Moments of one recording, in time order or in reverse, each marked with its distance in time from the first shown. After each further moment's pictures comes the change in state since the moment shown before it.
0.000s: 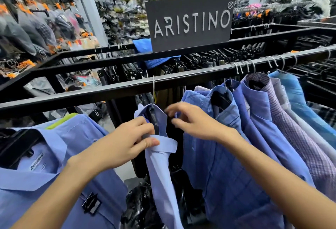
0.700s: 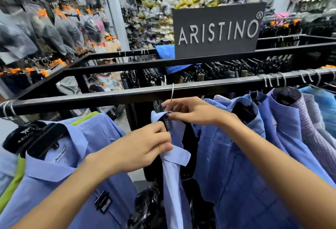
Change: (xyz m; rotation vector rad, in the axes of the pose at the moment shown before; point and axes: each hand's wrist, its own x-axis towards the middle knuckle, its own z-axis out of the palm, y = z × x) left_hand -0.007 0.001 -0.008 -0.012 -0.055 -0.002; right_hand 0.072 -0.023 -0.008 0.106 -0.227 -0.069
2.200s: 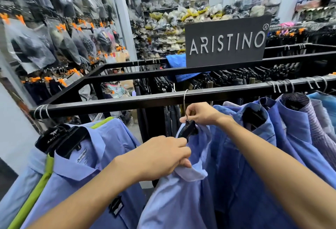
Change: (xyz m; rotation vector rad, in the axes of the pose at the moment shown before) left_hand -0.007 0.024 -0.003 0.463 -0.158 0.098; right_hand 0.037 0.041 0.013 -0.090 0.114 0.297
